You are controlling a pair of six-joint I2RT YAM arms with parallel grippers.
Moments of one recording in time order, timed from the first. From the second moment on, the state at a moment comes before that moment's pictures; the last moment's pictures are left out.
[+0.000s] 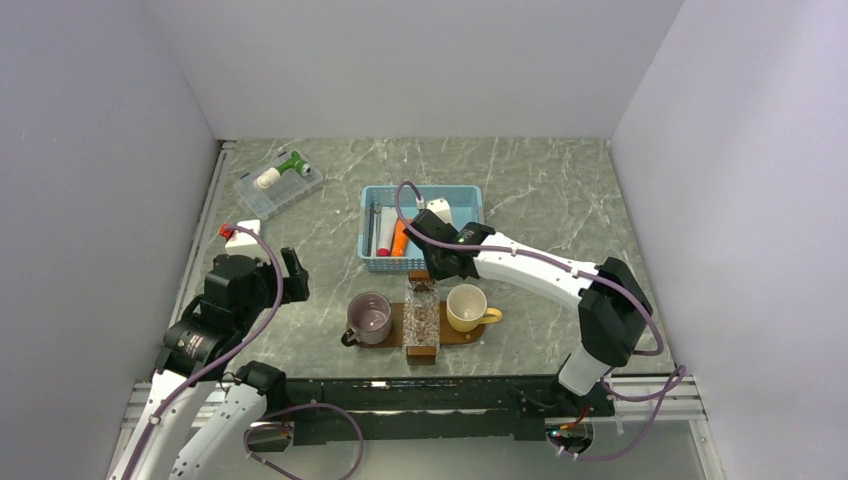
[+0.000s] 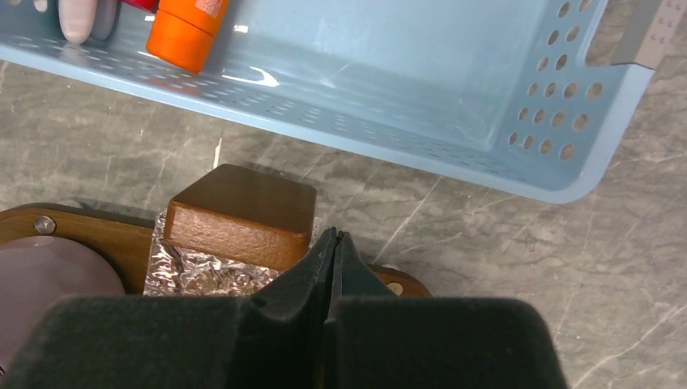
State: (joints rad) left arm -0.35 0.51 0.81 -0.83 -0.24 -0.36; right arm 0.90 1.63 1.25 -0.69 0.38 0.54
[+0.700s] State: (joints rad) left arm -0.35 0.51 0.81 -0.83 -0.24 -0.36; right arm 0.90 1.66 1.25 -0.66 0.32 0.55
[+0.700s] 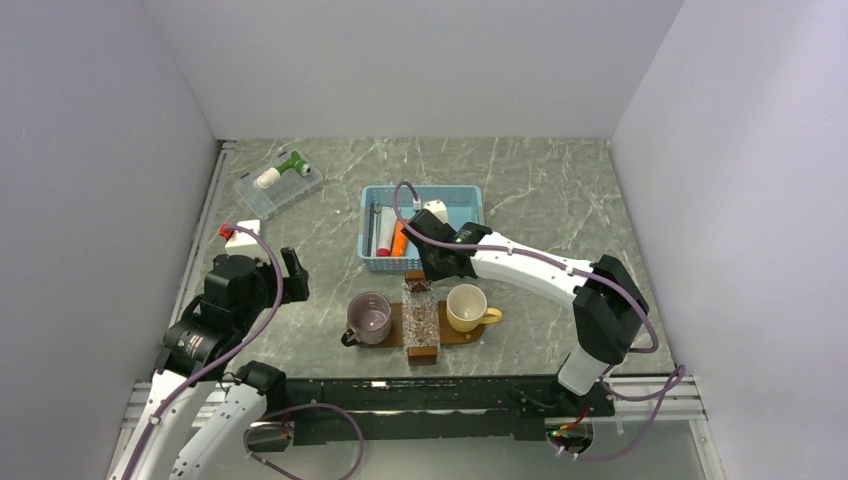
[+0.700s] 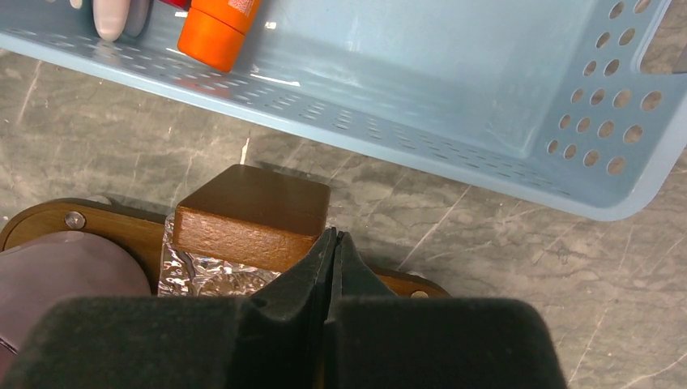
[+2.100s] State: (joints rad) left arm -0.33 0.55 0.81 -0.83 -0.23 -0.35; right arm 0.75 2.10 1.78 -0.67 0.20 0.44
